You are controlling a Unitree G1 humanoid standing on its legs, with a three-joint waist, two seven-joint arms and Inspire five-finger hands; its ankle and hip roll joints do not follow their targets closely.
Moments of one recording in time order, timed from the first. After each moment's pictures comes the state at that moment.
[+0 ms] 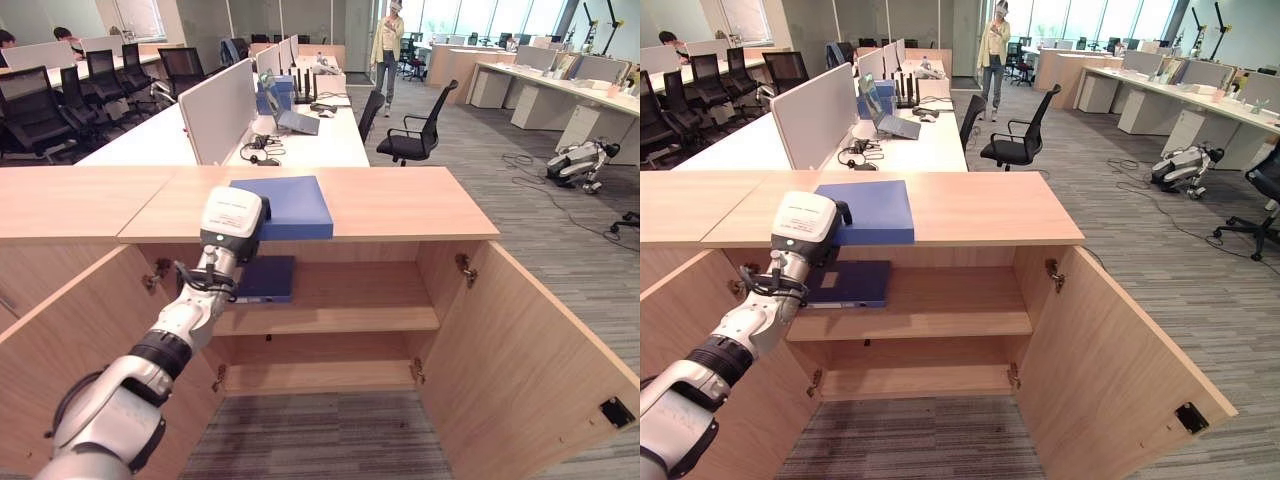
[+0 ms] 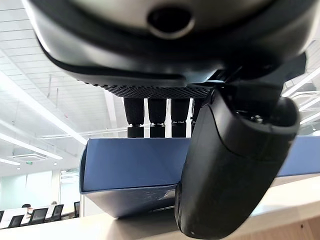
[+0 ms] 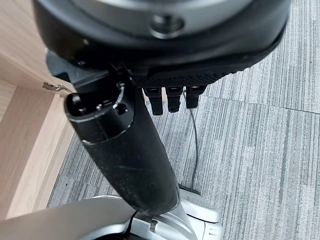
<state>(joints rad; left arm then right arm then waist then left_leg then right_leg) -0.67 0.68 -0.59 0.54 0.77 0.13 0.45 0.04 -0.21 0.34 1.31 0.04 0.03 -0.10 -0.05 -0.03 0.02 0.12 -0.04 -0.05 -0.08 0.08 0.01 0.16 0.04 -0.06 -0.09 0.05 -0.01</state>
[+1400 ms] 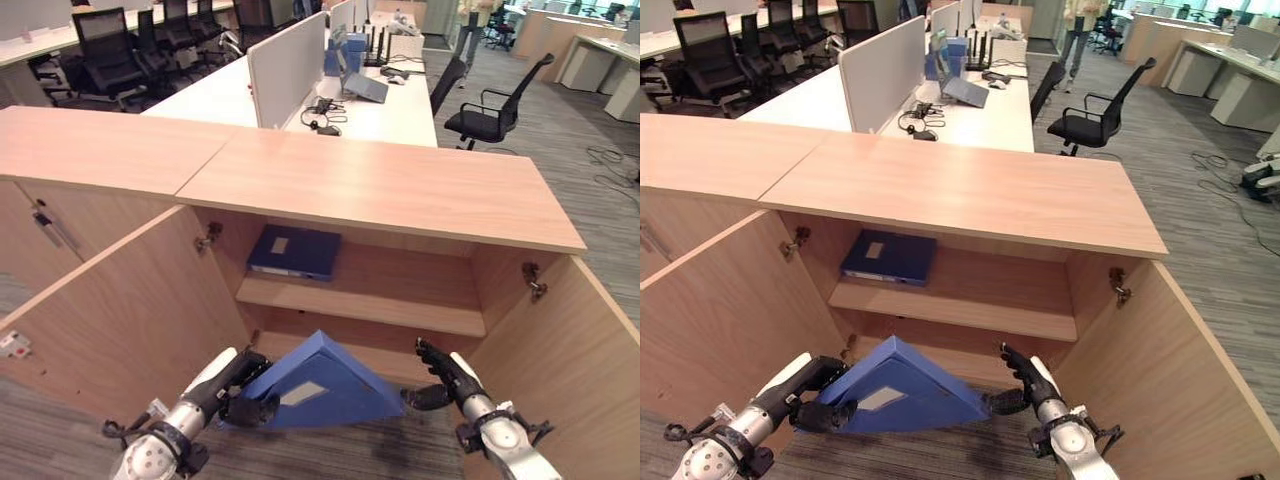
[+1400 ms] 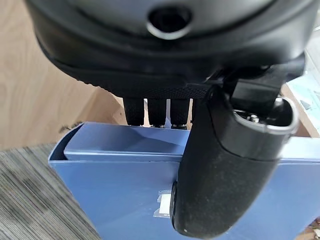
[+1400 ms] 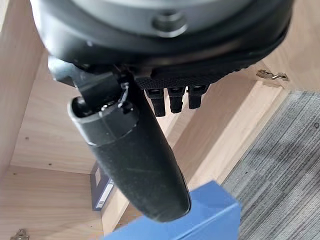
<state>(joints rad) 0.43 0.76 -0.15 -0.16 0.08 -0.03 -0.10 0.10 -0.44 0.26 0.35 0.02 -0.01 0.00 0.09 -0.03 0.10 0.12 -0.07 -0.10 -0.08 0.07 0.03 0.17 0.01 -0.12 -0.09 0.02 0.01</state>
